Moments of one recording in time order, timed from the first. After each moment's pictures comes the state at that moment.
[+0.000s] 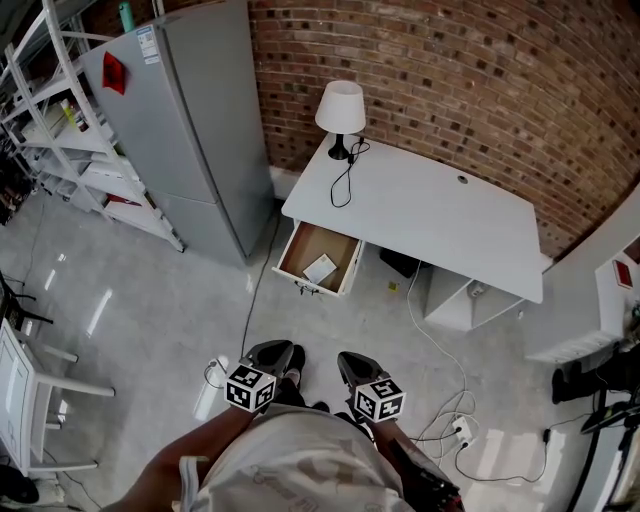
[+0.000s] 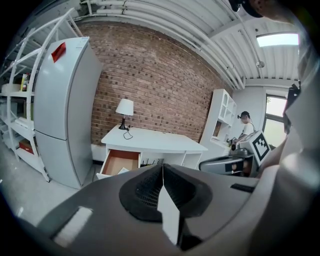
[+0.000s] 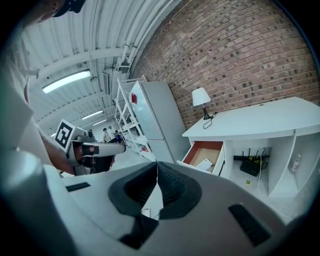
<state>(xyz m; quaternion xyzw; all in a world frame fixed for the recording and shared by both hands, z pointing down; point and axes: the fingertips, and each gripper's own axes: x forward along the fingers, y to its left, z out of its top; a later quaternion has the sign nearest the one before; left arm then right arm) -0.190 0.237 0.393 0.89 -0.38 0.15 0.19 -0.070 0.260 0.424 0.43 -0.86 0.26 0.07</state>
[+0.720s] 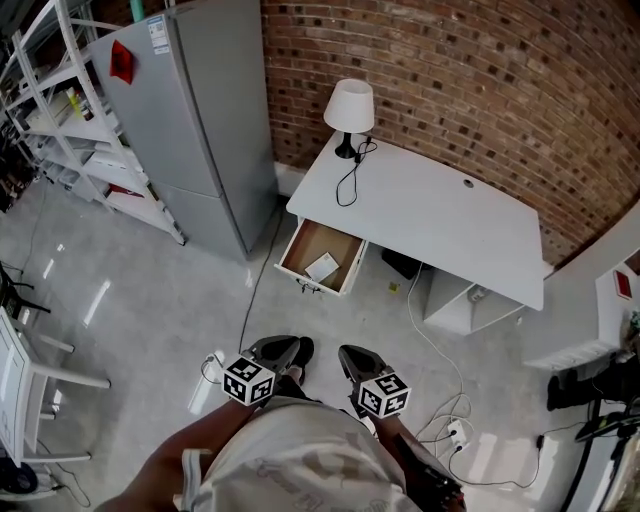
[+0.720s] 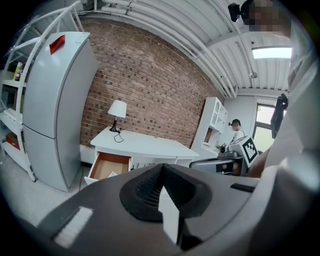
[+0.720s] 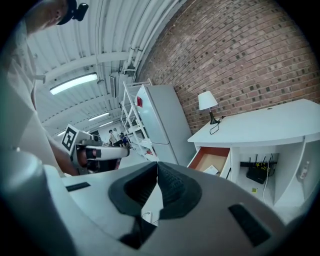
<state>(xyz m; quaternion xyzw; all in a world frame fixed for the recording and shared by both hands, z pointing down) -0.181 0.231 0.384 0.92 -0.33 0.11 0.20 -0.077 0.244 0.409 0.41 -0.88 0.23 0.05</state>
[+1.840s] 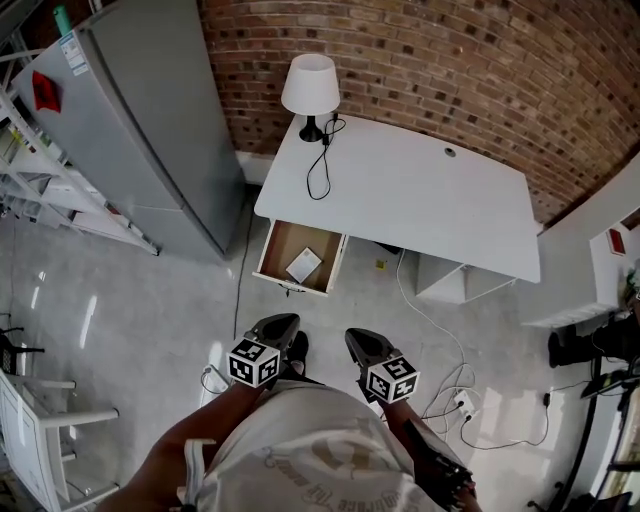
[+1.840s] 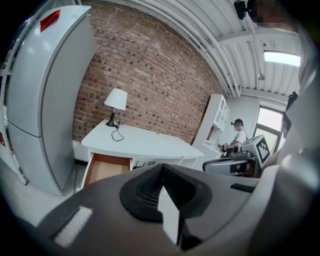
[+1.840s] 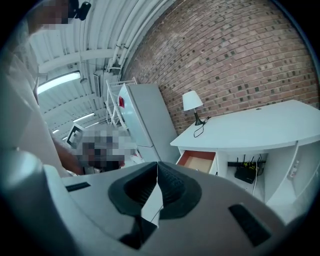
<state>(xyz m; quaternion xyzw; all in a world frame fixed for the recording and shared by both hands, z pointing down) -0.150 0.090 0.409 0.92 -0.30 0.13 0.23 -0.039 0.140 0.419 0.47 -0.84 0.26 0.06</state>
